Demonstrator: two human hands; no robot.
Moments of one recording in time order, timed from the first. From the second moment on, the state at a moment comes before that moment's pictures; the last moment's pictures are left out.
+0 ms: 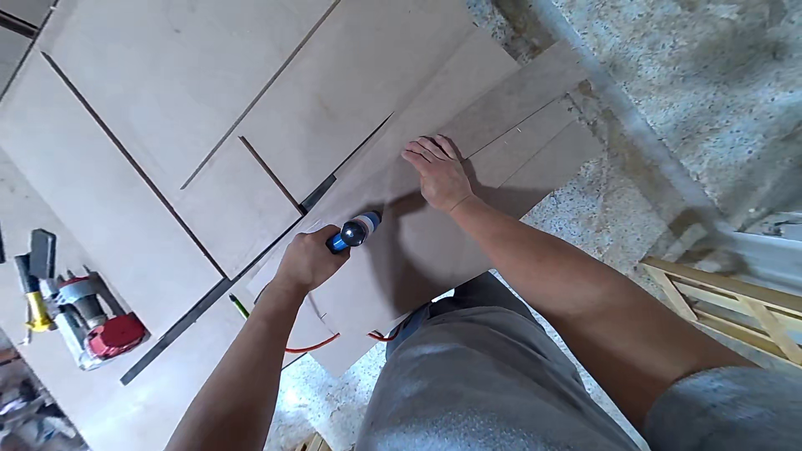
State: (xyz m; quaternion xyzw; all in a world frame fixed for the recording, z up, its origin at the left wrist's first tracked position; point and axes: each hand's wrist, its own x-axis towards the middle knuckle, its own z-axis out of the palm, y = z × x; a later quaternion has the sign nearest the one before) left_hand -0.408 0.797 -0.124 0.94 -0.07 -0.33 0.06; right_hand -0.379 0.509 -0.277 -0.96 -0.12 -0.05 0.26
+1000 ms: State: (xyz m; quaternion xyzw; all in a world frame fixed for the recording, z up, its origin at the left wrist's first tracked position) left_hand -0.372 0.684 -0.124 0.93 -0.09 -0.35 0.06; right_hand -0.345 0.412 -0.272 -0.97 -0.15 -0.02 0.19
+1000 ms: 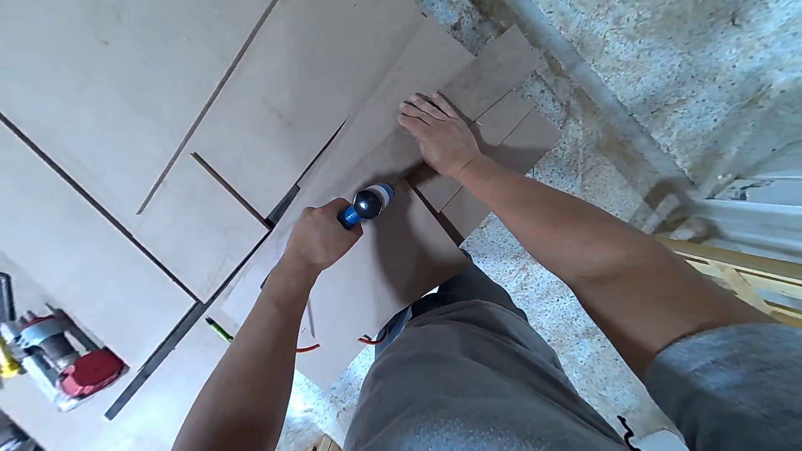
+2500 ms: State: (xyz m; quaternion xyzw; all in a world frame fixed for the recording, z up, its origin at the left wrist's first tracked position) left_hand -0.776 0.930 -0.116 0.77 0.44 -0.27 0.38; right_hand -0.389 0.394 0.084 -0.87 -0.46 -0.06 0.15
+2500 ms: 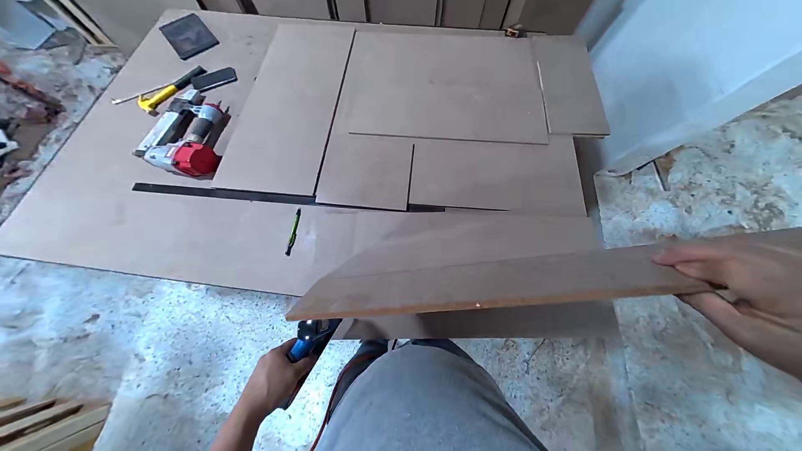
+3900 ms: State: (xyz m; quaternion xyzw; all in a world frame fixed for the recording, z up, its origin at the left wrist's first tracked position) left_hand -0.628 0.856 -0.125 0.92 0.09 -0.34 0.19; right_hand -0.355 0.492 -0.265 -0.99 -0.13 0.03 0.10
